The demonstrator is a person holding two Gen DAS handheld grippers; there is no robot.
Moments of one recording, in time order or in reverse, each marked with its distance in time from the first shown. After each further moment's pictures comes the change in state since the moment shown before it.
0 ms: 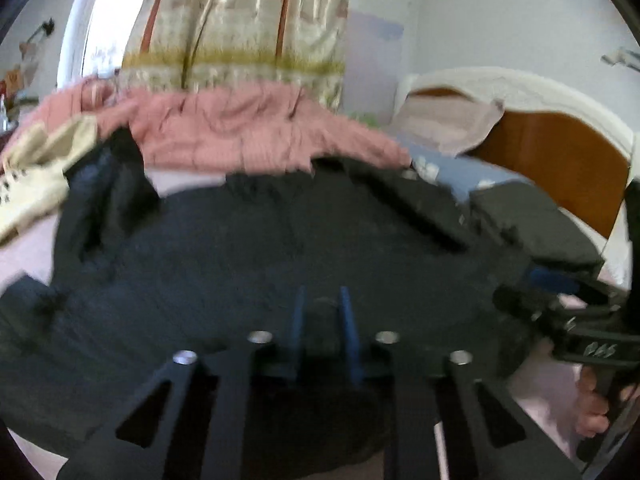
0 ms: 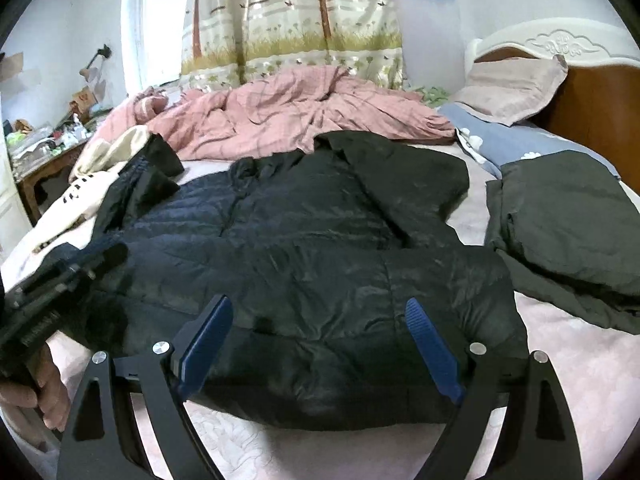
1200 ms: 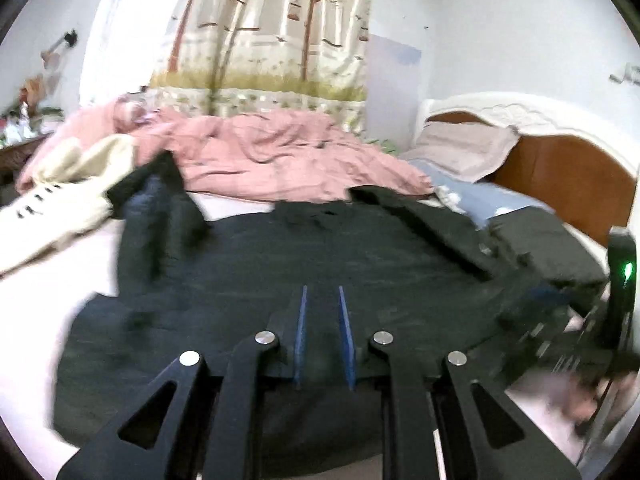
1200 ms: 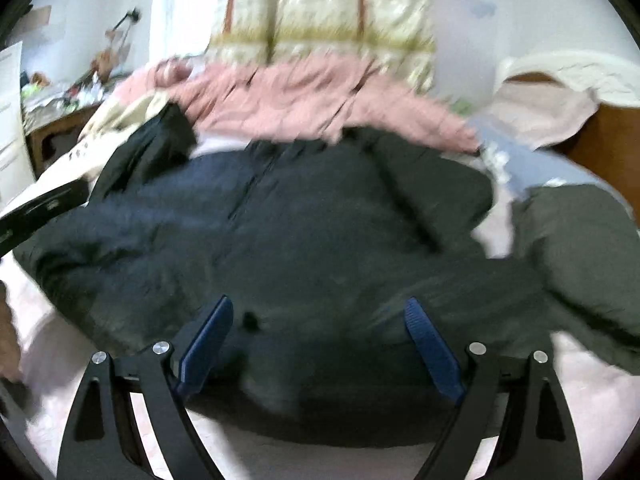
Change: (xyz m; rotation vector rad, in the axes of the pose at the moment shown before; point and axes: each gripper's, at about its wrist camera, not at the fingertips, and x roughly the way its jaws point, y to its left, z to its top) left arm -0.061 0.049 0.011 -0.002 -0.086 0.087; right arm 0.013 0.011 0.001 -0.139 -0.018 -0.019
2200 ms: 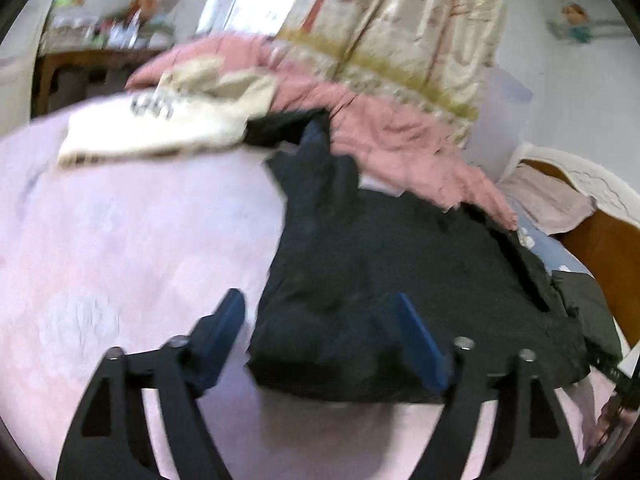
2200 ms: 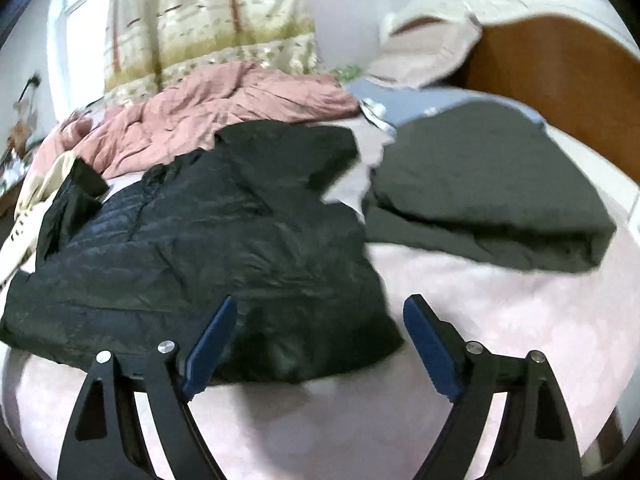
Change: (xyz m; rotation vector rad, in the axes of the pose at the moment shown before) left arm -0.043 0.128 -0.043 -0.377 0.095 0.187; right arm -0.037 -0.100 -0.039 0.325 0.073 -0.217
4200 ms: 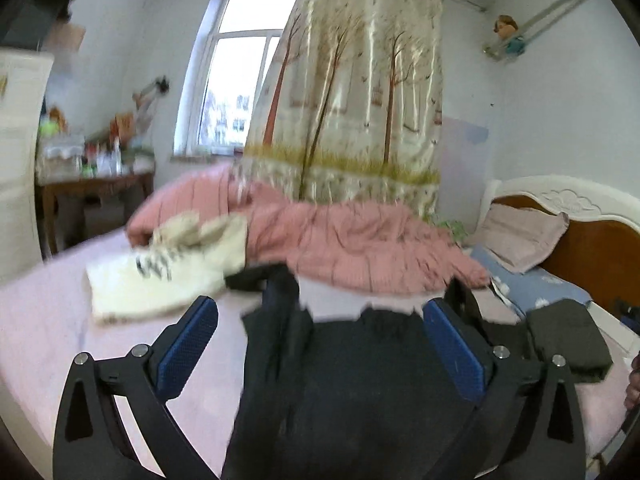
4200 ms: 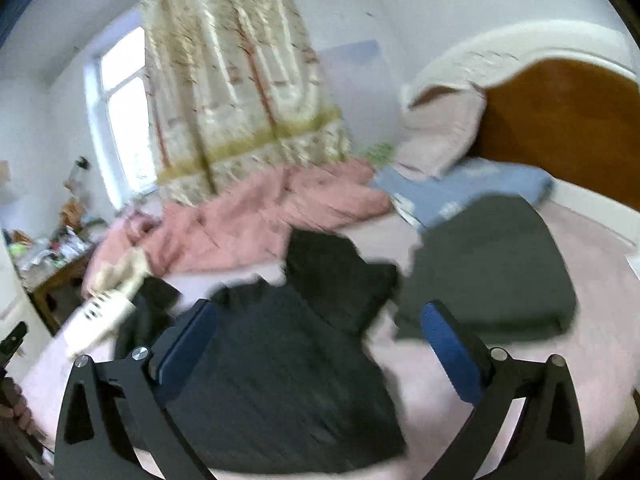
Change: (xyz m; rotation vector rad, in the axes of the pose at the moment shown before) left arm -0.161 -0.120 0.084 0.244 -0.374 0.021; right arm -0.150 -0.012 0.104 0.087 -0.322 0.290
